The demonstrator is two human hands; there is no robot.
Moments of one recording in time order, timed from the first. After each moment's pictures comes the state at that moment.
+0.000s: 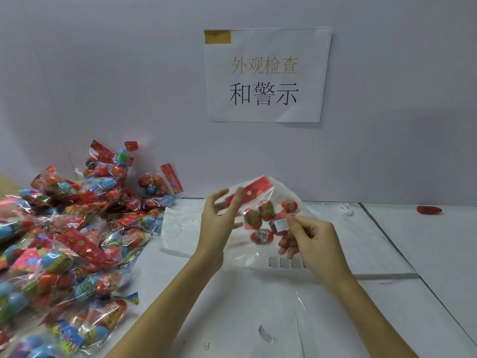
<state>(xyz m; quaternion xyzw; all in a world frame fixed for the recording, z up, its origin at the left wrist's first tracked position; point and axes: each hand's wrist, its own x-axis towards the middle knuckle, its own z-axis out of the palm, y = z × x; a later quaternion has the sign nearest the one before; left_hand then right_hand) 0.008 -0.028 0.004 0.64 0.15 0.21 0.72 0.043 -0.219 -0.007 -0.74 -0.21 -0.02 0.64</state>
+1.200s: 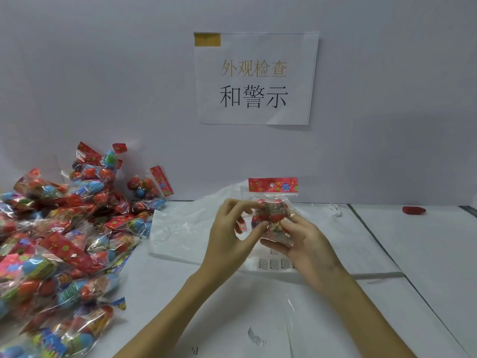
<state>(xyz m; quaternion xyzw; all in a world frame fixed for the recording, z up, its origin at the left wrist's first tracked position) 0.002 -0.052 -0.013 0.81 -0.08 0.35 0.46 0.050 -0.222 0.001 -0.55 -0.15 0.20 0.80</state>
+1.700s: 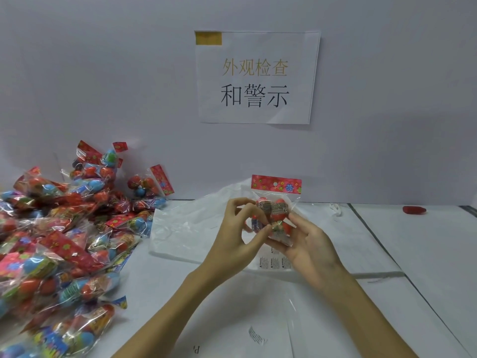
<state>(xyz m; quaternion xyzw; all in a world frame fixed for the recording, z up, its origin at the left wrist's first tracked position) 0.004 -0.051 -0.016 0.84 -0.11 0.29 0.46 0.050 -0.218 0.000 -0.48 -0.12 0.21 0.84</state>
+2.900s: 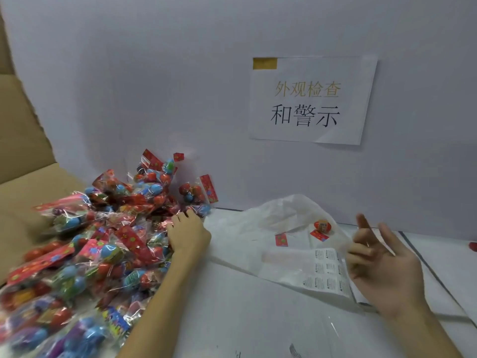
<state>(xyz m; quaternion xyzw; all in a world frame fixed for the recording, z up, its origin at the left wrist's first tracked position) -0.002 0.108 -0.026 0.90 0.40 0.15 0.04 0.065 -0.253 0.006 -0.28 -0.08 0.27 0.92</state>
